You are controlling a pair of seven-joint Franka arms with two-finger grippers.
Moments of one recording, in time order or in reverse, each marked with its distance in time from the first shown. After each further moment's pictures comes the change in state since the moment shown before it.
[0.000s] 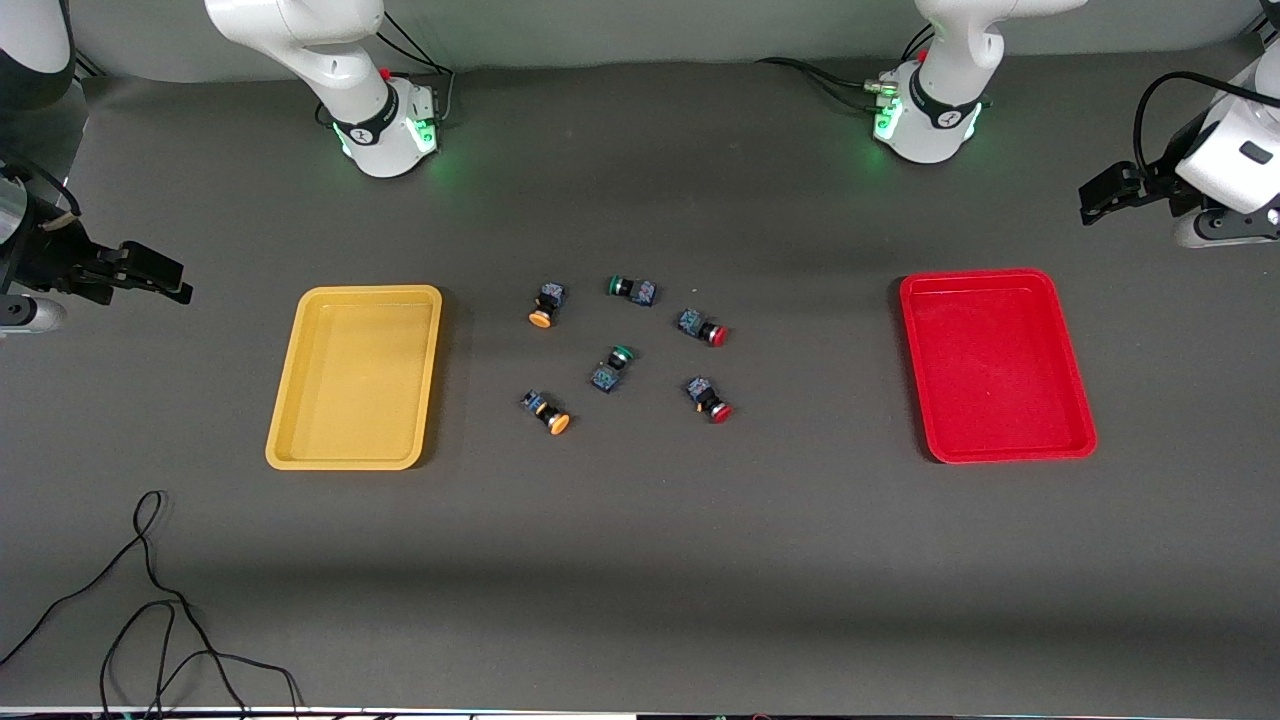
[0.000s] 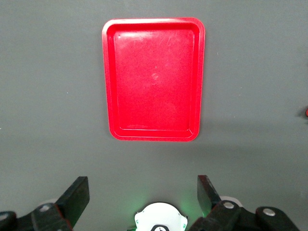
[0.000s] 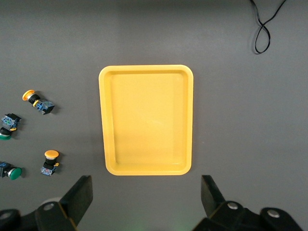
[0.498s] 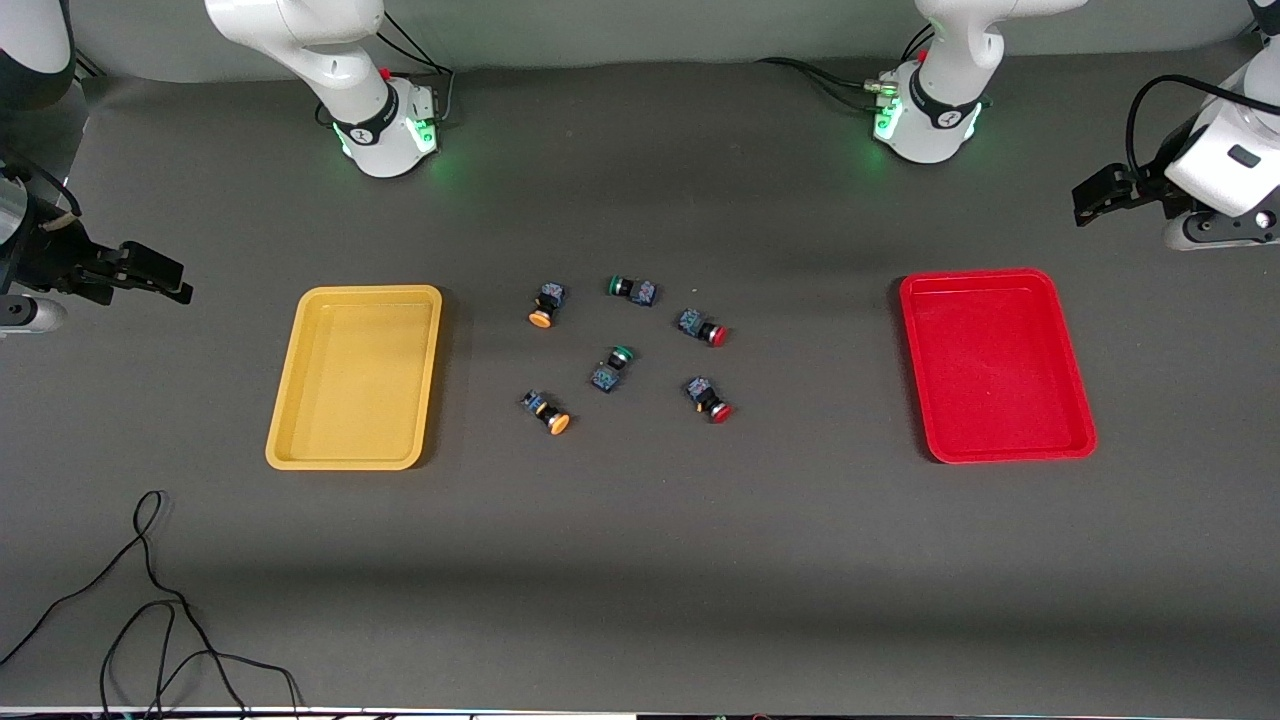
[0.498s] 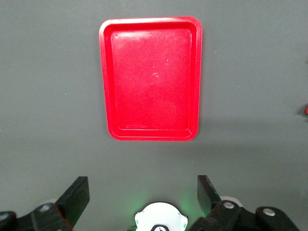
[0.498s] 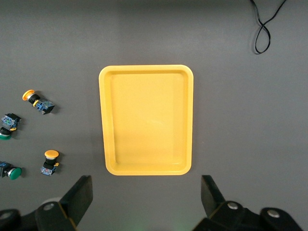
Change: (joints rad) left arm -0.001 0.002 -0.015 0.000 0.000 0.000 0.000; right arm 0.001 0.000 0.000 0.000 0.000 0.000 0.000
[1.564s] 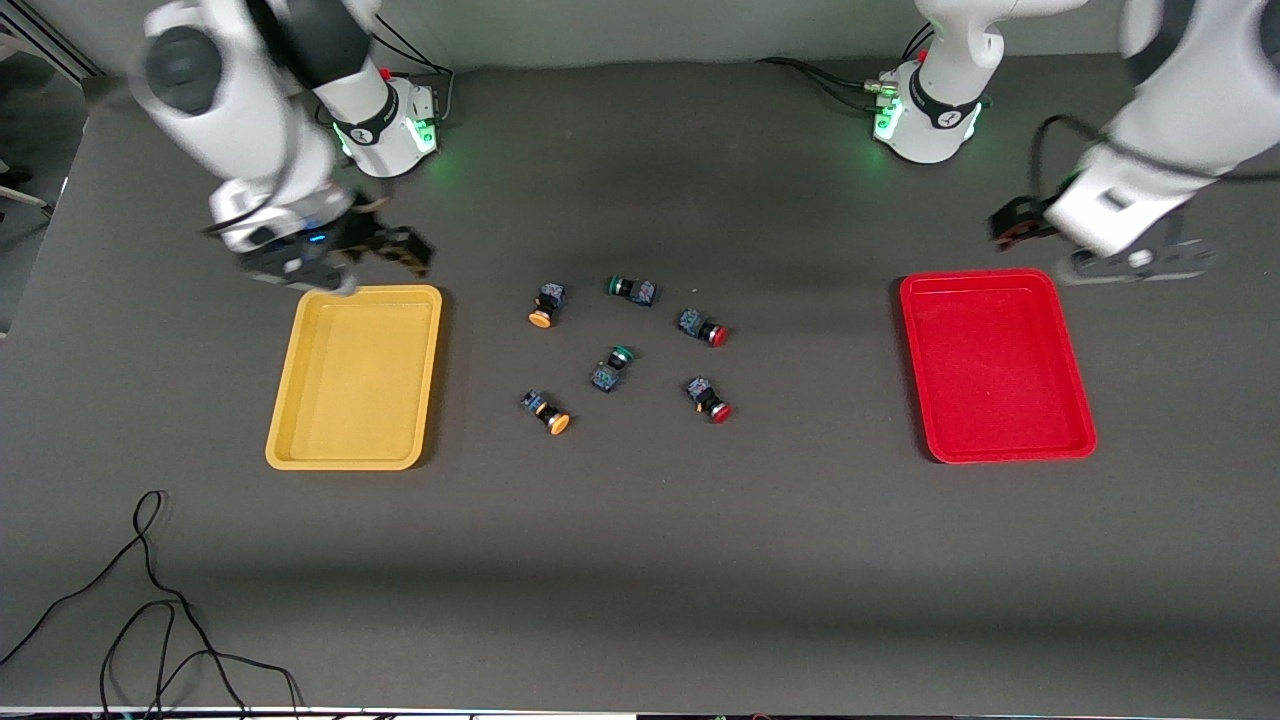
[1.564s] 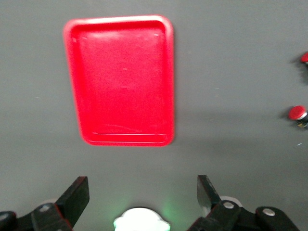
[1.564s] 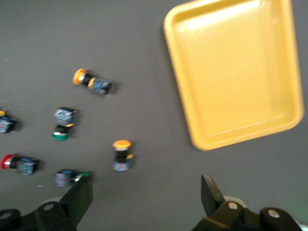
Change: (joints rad) left arm -0.008 0.121 -0.190 0.005 -0.034 0.070 -0.209; right arm 0.507 -0.123 0.019 -0.419 0.035 0.323 0.800
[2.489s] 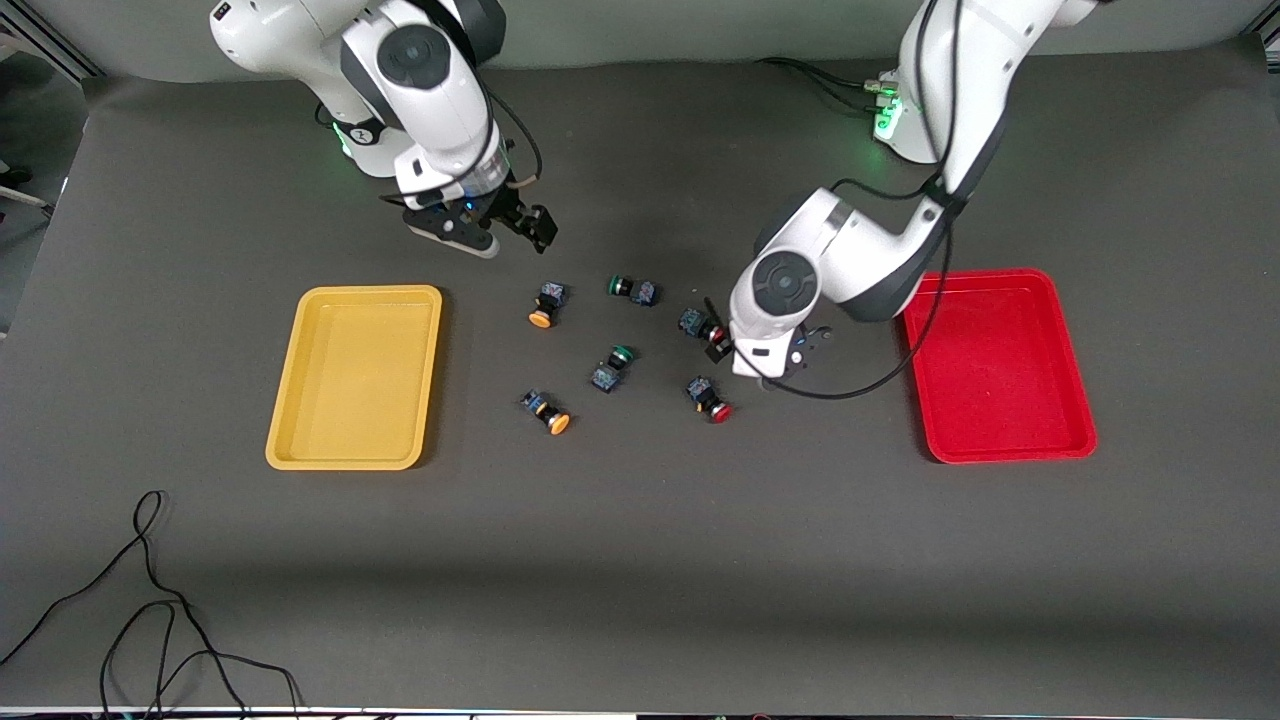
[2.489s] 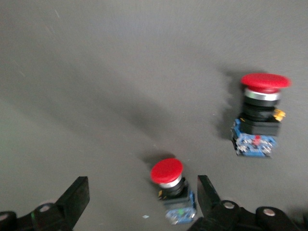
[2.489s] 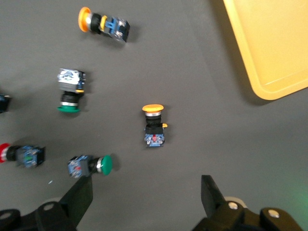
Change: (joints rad) left arm -0.363 0.660 -0.110 0.046 -0.021 0.578 -1.159; right arm 0.232 0.072 0.003 -0.235 0.000 0.328 0.325
